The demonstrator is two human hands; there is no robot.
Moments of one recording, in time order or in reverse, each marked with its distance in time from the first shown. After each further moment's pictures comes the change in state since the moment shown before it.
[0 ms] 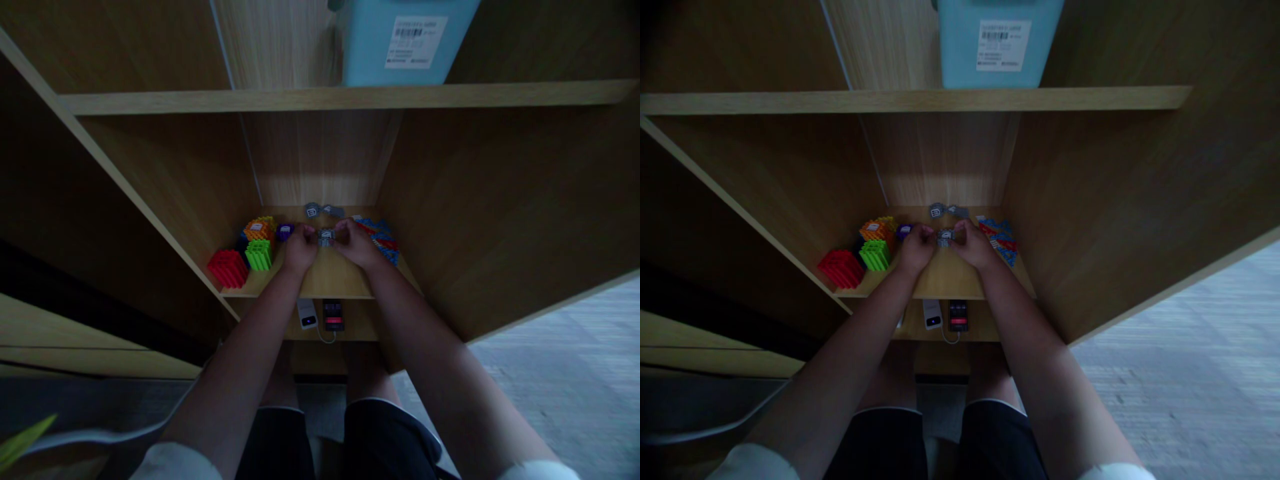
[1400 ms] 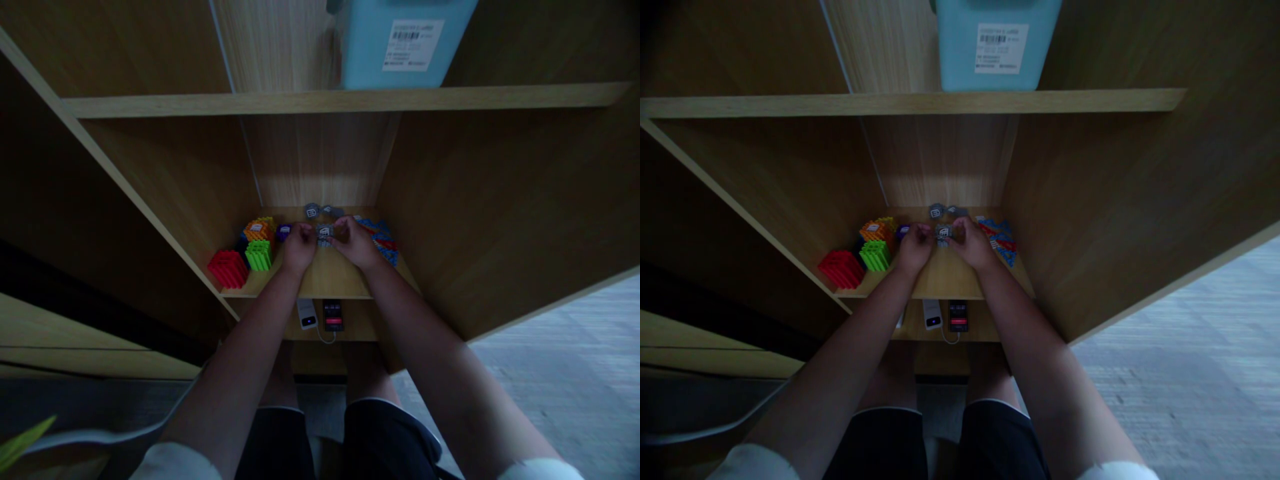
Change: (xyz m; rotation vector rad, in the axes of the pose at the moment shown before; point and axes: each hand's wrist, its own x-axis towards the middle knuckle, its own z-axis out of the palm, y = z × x) left_hand 0.006 -0.017 0.005 -0.151 0.099 0.103; right_hand 0.000 -0.010 0.001 0.013 0.095 -0.081
